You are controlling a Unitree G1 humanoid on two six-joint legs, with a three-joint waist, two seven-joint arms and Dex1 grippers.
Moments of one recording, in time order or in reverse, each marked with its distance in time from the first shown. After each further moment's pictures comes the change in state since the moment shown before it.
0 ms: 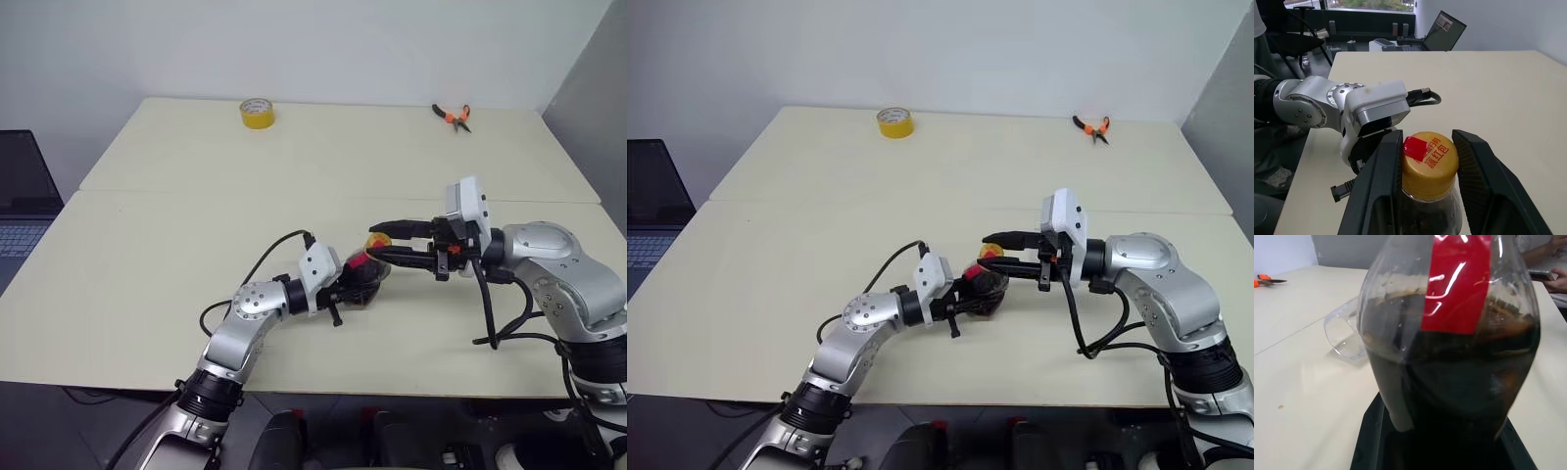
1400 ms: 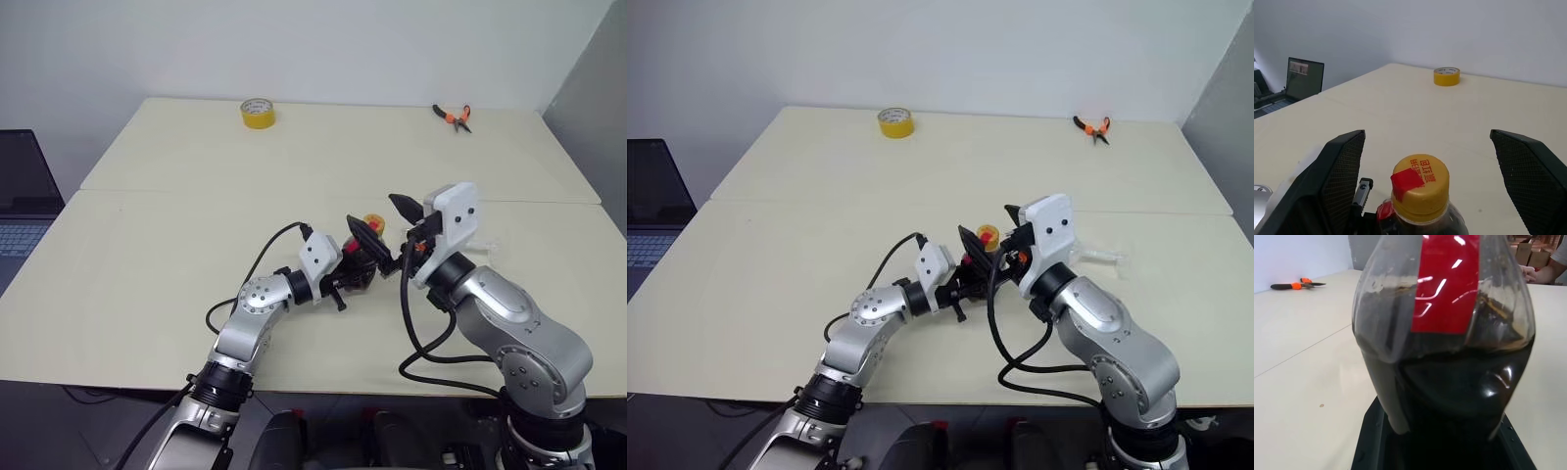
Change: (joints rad) left arm -0.046 -0.067 0.029 0.096 0.044 -0.064 0.101; right arm 0.186 0.418 -0.011 -0.453 -0.072 0.343 -0.919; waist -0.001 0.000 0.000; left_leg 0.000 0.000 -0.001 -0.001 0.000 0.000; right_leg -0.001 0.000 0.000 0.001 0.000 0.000
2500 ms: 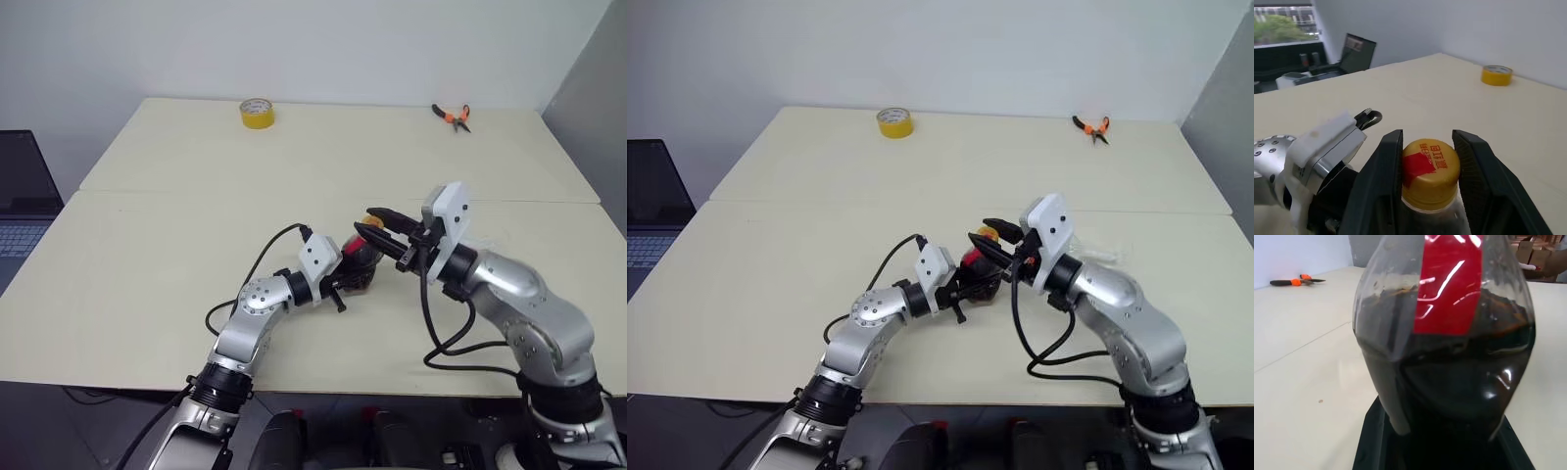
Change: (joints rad) left arm 0.010 0.005 0.000 -0.004 0.001 0.007 0.000; right arm -0.091 -0.199 -0.007 0.321 -0.011 -0.268 0.512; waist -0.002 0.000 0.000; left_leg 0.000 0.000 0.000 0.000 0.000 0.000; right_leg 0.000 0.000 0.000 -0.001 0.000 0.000
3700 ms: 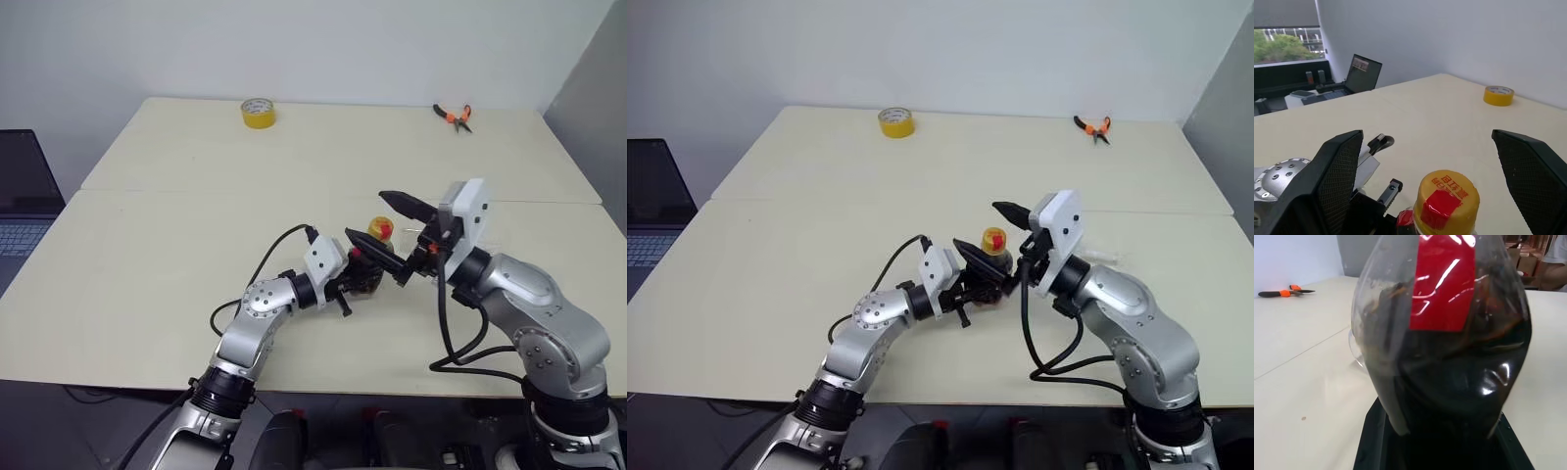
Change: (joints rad) left arm 0.014 -0.012 -0.022 -0.055 -0.003 0.014 -0.006; right arm 0.071 0.073 -0.034 -0.204 0.024 0.093 -0.172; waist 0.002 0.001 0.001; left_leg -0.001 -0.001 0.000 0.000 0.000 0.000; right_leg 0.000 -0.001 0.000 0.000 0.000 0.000
